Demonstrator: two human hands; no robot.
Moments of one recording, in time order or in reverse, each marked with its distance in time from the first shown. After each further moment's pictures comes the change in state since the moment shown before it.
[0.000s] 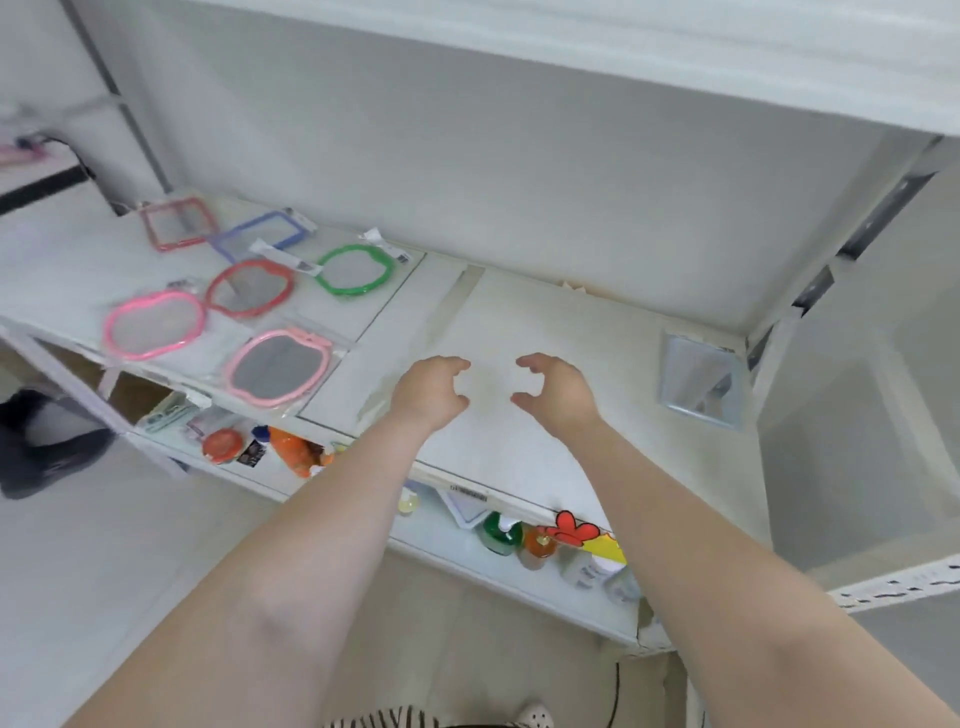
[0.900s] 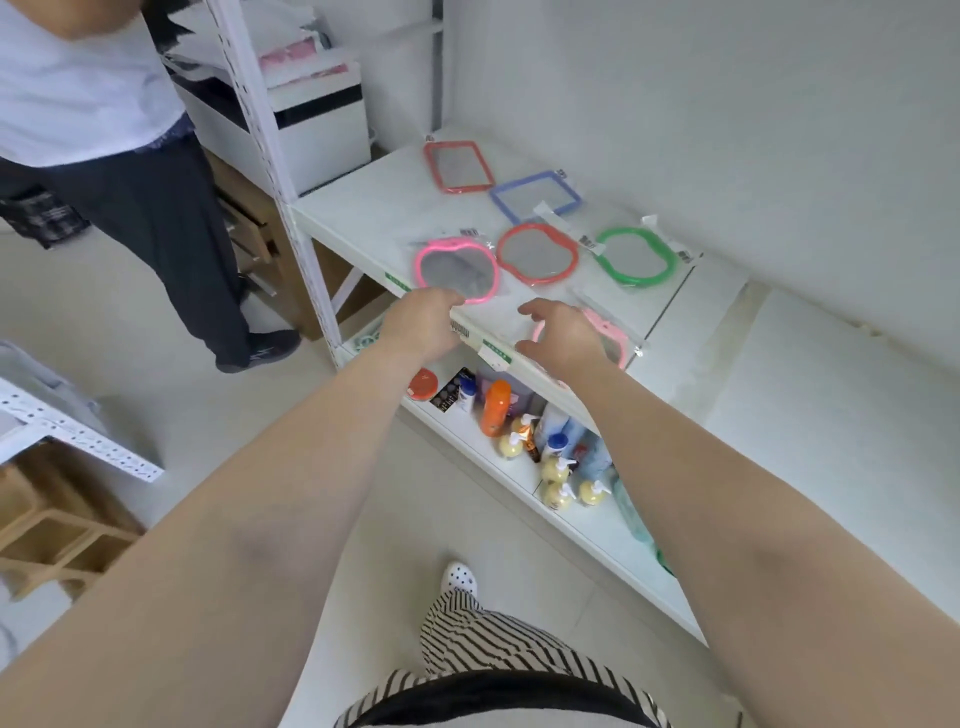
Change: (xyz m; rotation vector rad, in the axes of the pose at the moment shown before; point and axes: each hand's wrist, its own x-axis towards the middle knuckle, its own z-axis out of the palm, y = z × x) left_hand -0.057 -0.367 -0.247 0.118 0.169 -0.191; right_hand 0.032 -0.359 0.255 -0.224 -0.176 -0.321
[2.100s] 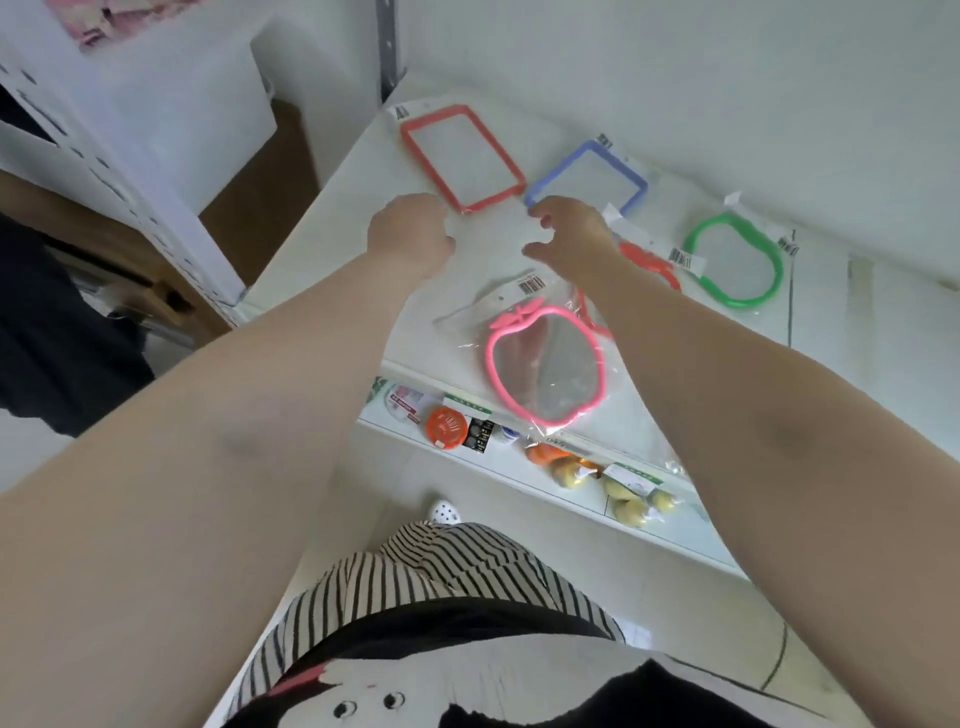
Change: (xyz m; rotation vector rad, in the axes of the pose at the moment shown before) left_hand 0.389 -0.162 -0.038 0.033 -0.132 0.132; right_hand 0.362 -0.084 0.051 0.024 0.059 0.335
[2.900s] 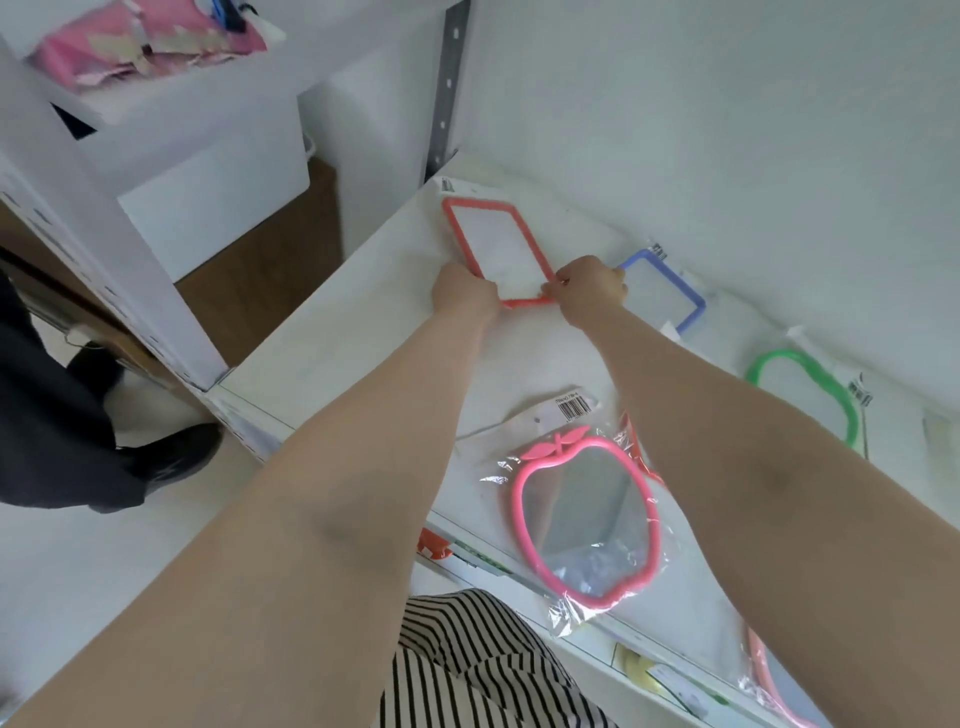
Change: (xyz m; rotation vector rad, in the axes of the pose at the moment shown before) left_hand 0.106 0.004 0.051 -0.884 0.088 -0.504; right_hand 0.144 -0.012 0.043 -0.051 0.058 0.236
